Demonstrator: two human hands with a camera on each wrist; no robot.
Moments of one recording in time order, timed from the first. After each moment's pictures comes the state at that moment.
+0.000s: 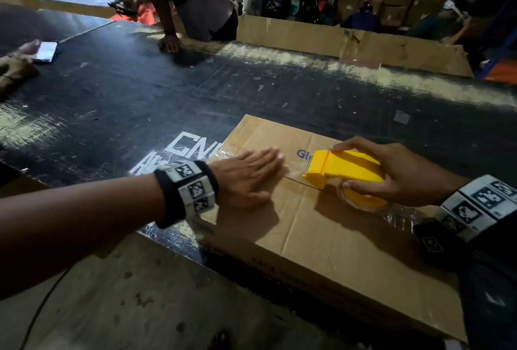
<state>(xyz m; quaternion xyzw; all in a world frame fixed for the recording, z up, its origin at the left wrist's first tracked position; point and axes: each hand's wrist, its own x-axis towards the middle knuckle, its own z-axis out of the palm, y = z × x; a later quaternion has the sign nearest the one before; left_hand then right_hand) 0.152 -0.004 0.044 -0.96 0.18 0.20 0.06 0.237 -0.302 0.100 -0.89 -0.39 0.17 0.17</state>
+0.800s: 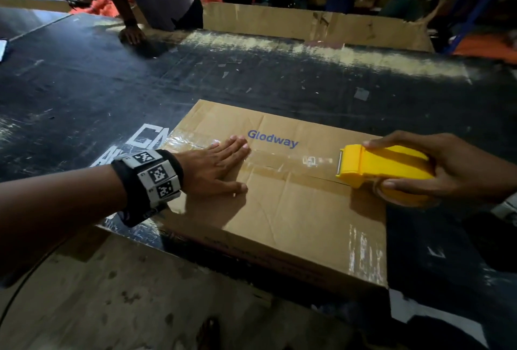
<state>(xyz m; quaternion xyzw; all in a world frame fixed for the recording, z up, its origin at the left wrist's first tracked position) 0.158 -0.050 0.033 -0.96 0.13 0.25 0.06 0.232 -0.458 0.100 -0.89 -0.38 0.16 0.20</state>
